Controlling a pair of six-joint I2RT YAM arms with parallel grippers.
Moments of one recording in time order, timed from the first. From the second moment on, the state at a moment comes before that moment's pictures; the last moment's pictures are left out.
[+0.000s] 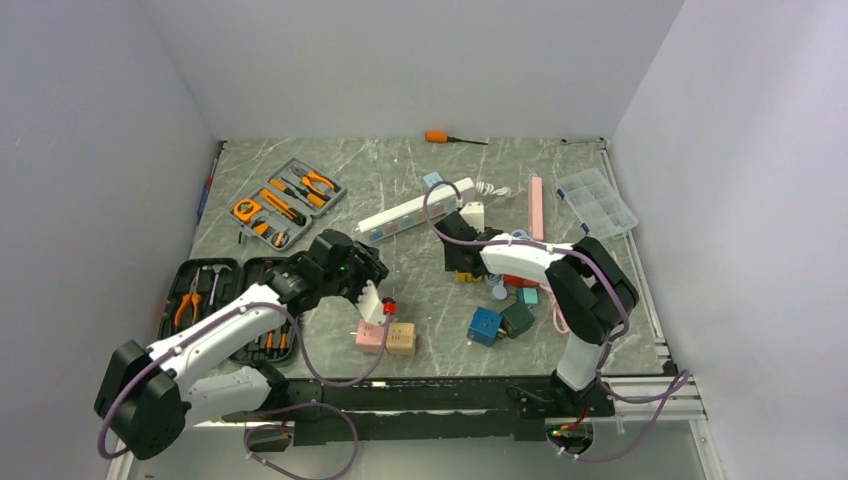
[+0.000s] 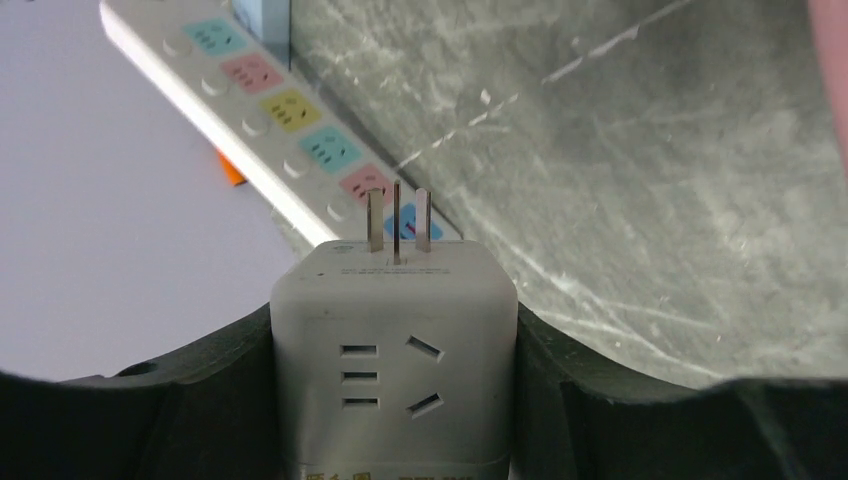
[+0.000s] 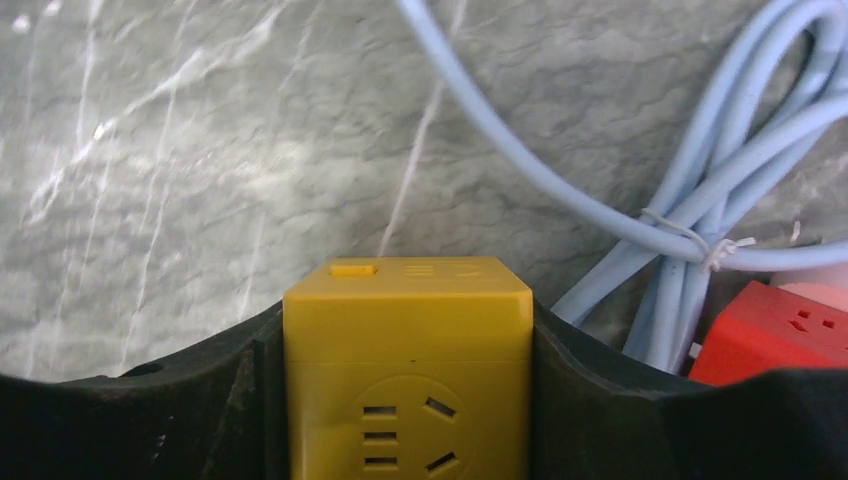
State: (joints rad) left arm -0.63 1.06 0.69 -0.37 0.20 1.61; right arm 0.70 1.77 1.03 -0.36 0.50 0.57
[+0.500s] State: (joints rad) left arm -0.76 1.48 1.04 -0.52 0.14 1.41; right arm 0.64 1.49 0.95 -0.29 0.40 0.59
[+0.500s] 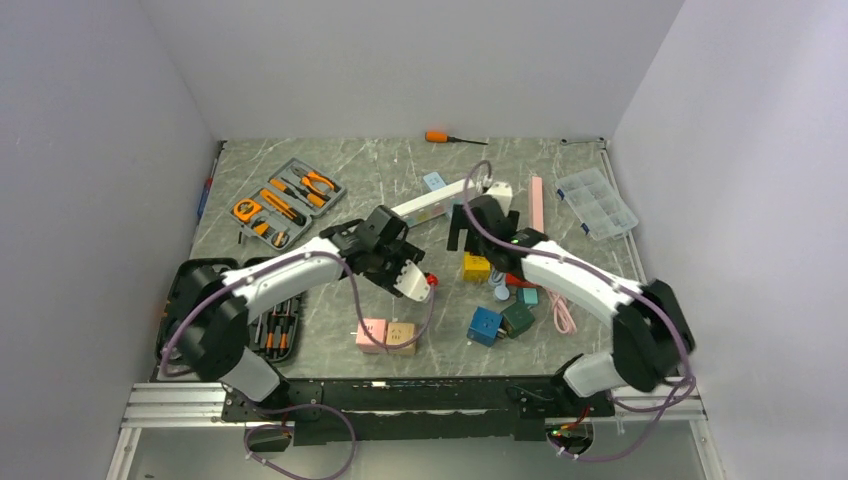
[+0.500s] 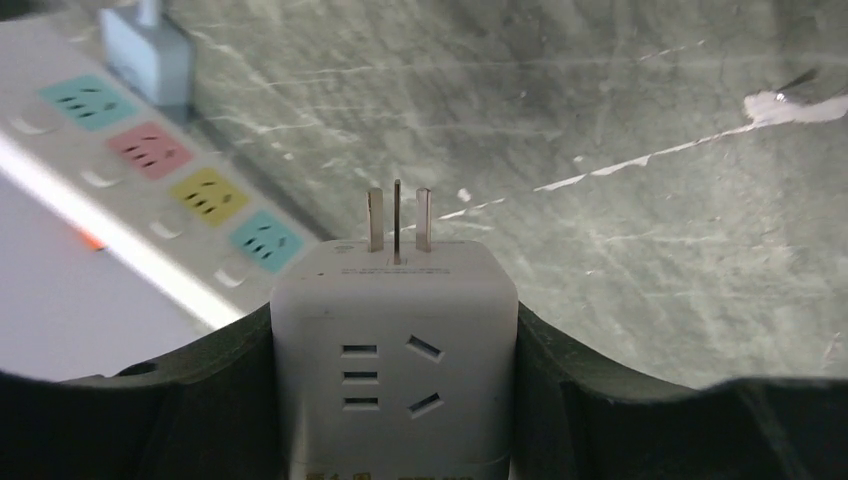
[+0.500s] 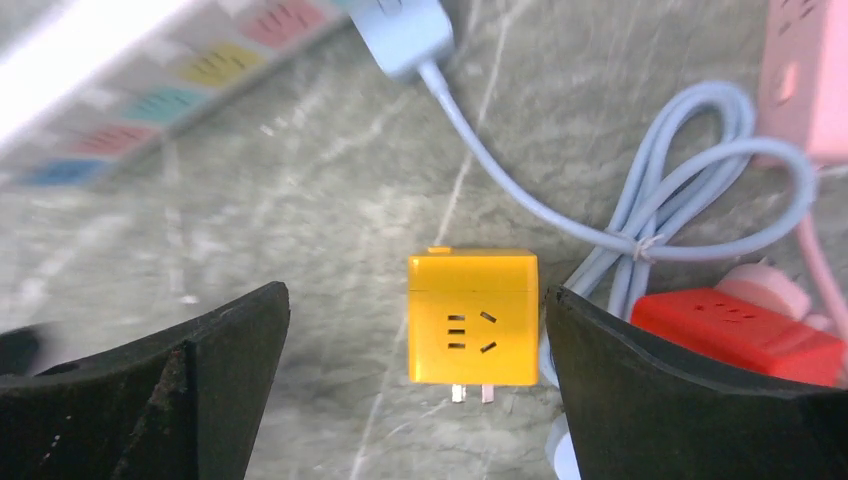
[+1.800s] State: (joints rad) left arm -0.78 2.20 1.78 -0.95 0.29 0.71; right arm 0.51 1.01 0.87 -0.39 0.54 0.60
